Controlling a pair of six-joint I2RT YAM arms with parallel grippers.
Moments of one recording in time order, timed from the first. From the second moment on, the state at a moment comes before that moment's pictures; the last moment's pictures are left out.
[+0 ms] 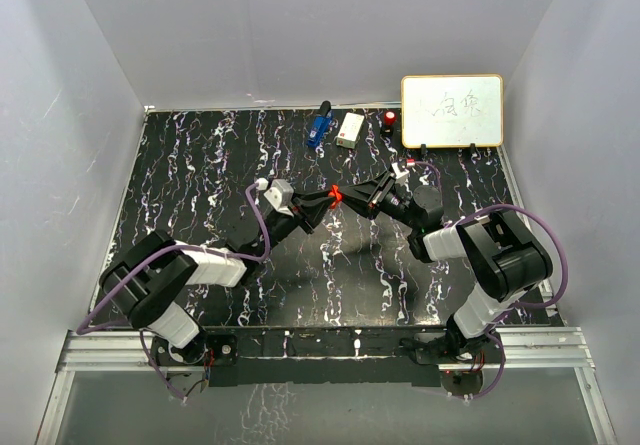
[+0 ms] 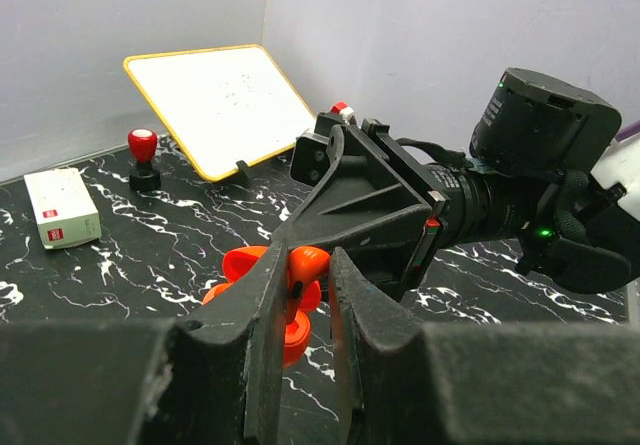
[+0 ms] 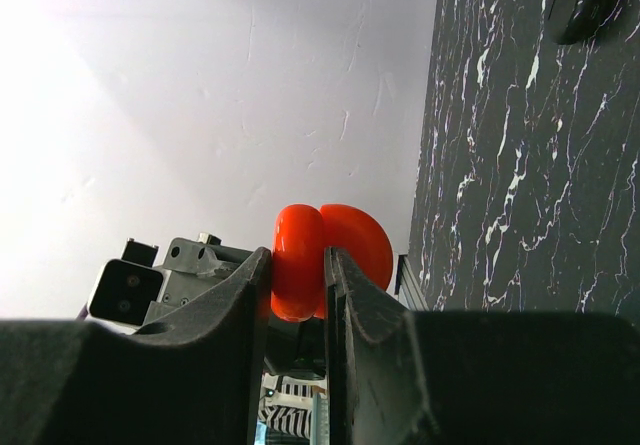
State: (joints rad) left arm -0.77 1.55 0.46 1.40 0.16 -0.22; right arm 0.34 1.66 0.49 1.25 -0.62 1.57
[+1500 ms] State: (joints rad) left arm -0.77 1.63 0.44 1.46 0.10 -0.18; right arm 0.34 1.69 0.49 1.27 -0.62 1.58
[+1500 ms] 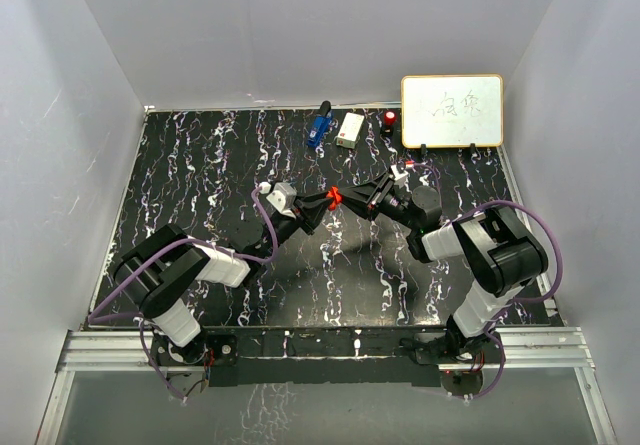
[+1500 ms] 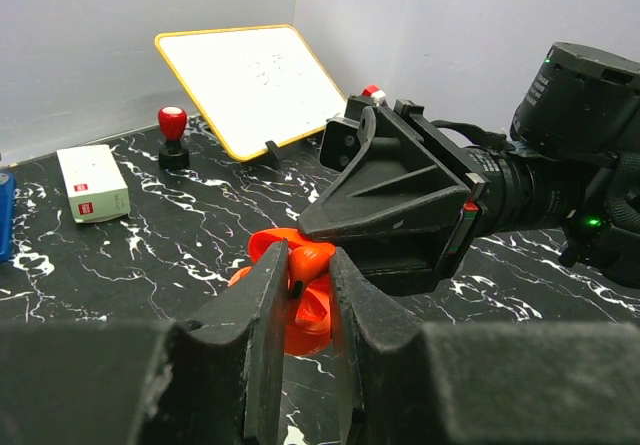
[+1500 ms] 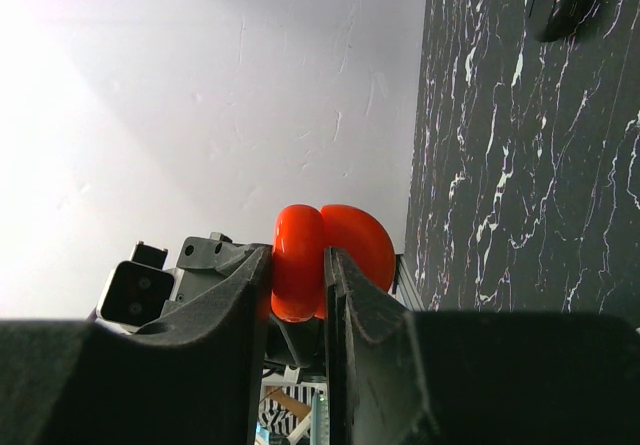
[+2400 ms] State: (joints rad) left arm -0.77 1.63 0.44 1.46 0.09 -0.18; right arm 0.34 1.70 0.49 1.28 -0.62 1.58
